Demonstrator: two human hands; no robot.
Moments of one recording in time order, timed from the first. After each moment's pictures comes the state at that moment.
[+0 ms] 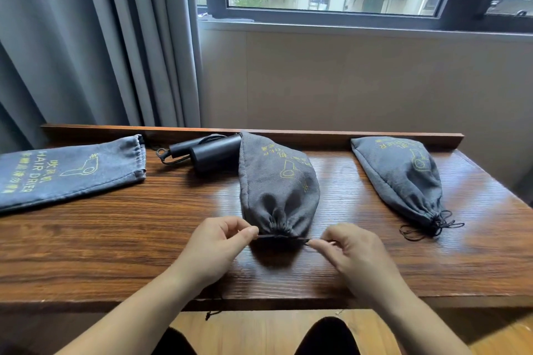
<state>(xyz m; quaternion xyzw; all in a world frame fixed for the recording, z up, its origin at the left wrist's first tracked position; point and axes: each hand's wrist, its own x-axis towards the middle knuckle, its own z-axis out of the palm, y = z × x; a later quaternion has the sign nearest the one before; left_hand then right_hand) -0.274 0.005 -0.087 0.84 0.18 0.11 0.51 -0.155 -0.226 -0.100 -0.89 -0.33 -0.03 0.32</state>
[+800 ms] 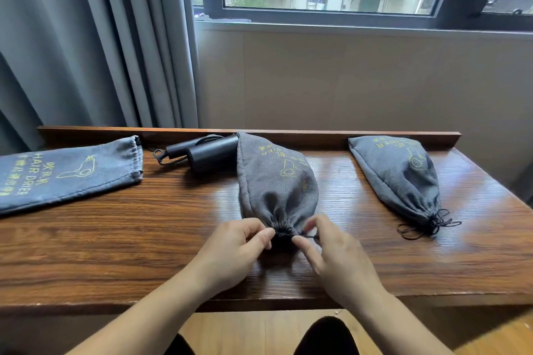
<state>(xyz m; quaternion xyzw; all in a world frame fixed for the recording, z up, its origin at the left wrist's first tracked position) -0.258 -0.014 -0.085 0.90 0.10 0.10 0.41 -0.169 -0.204 -0.110 -0.88 -0.34 -0.04 0.31</state>
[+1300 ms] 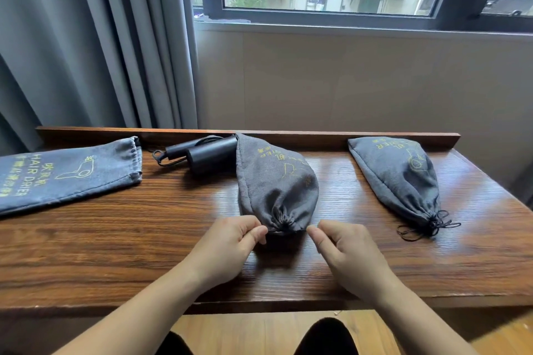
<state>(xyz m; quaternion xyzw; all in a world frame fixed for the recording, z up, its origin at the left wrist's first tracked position) -0.252 0.002 -0.091 0.92 0.08 0.08 0.36 -0.151 -0.217 -0.095 -0.86 -0.38 -0.03 0.34</state>
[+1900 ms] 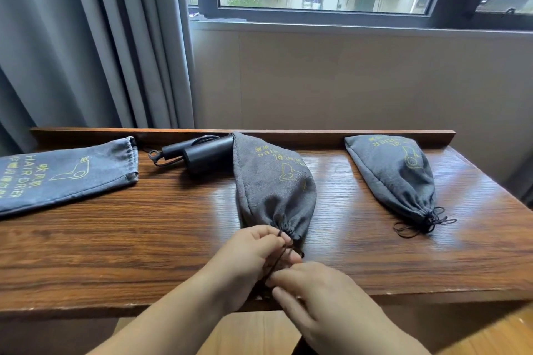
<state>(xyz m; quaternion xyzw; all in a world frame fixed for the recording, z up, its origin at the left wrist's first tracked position) -0.255 -0.055 -0.076 0.59 0.20 -0.03 0.78 -0.222 -0.209 -0.073 -0.85 -0.48 0.08 0.21</state>
